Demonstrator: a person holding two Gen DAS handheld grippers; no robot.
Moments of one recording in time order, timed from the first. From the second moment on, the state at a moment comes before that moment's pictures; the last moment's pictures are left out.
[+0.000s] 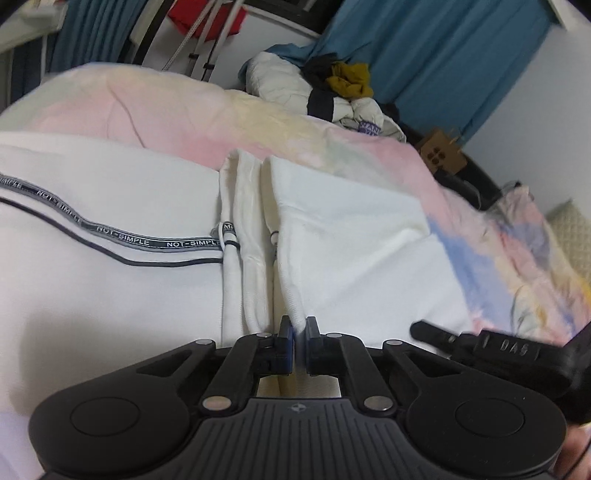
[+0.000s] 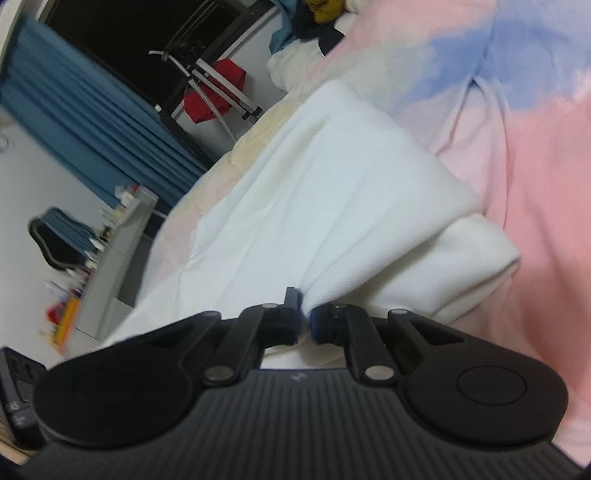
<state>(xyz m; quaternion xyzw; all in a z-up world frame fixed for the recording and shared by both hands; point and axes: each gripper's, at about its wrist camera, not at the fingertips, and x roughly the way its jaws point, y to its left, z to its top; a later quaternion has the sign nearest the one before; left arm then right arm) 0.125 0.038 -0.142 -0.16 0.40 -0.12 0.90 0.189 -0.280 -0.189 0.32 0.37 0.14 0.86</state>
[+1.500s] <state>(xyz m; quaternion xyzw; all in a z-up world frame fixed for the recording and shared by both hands) -0.024 0.260 -0.102 -0.46 0.27 0.17 0.83 0.178 -0.209 -0.174 0.07 0.35 0.16 0.92</state>
